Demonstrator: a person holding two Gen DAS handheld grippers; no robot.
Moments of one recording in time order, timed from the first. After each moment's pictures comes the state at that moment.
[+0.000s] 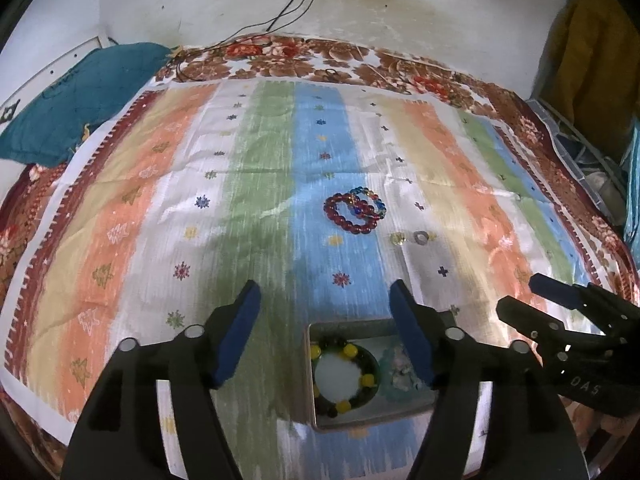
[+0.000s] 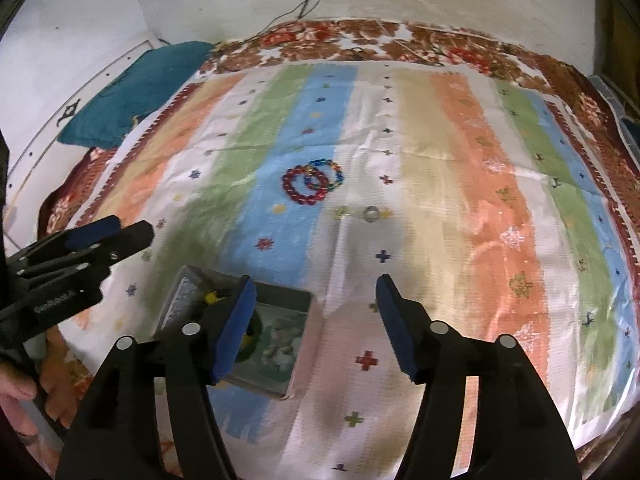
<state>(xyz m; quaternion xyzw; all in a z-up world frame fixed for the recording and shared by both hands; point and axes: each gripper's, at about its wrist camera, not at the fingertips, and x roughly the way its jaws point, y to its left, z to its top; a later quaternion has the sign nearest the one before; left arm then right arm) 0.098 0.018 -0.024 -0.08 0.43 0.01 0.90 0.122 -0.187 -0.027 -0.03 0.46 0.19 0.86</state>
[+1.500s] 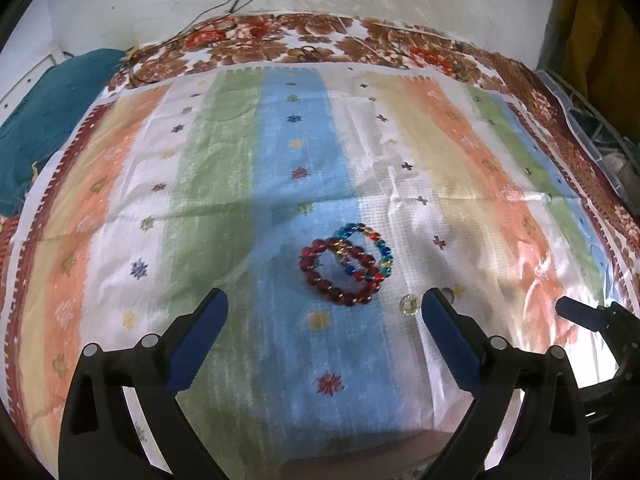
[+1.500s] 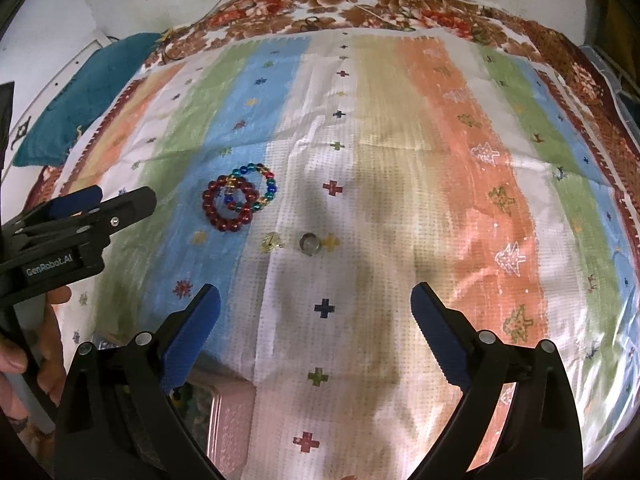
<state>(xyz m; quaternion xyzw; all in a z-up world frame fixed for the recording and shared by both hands) 0.237 -0.006 -0.064 -0.04 0.47 -0.01 0.88 0.223 -0.199 -0.074 -0.02 0.51 0.14 0.85</state>
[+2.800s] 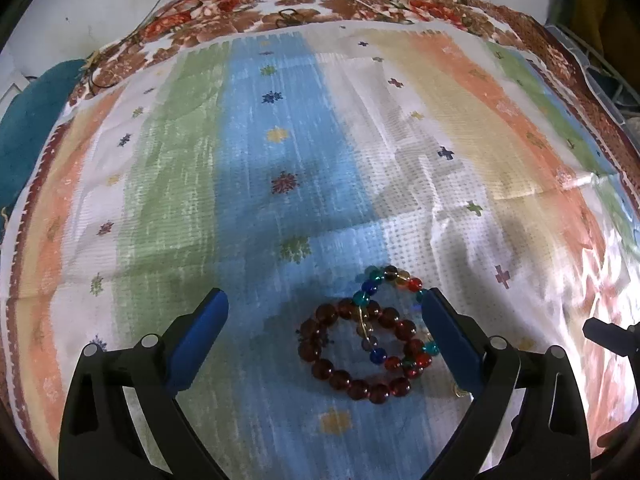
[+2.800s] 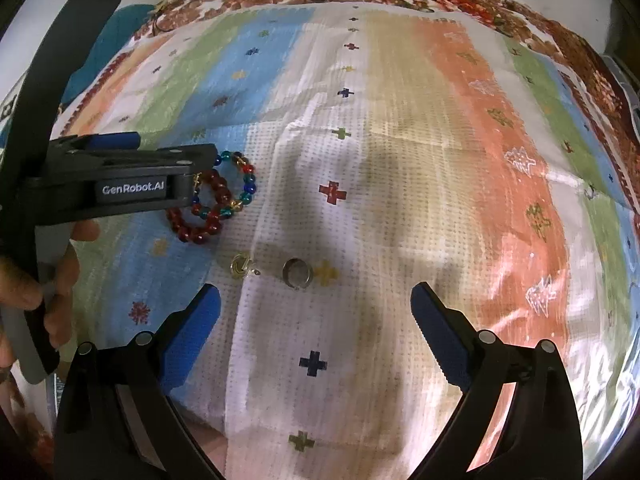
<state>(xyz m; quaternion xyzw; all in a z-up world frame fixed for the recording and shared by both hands) 0.331 -0.016 -0.123 0.02 0.52 -0.02 0.85 0.267 -0.176 -0.118 -0.06 0.53 0.14 0.83</state>
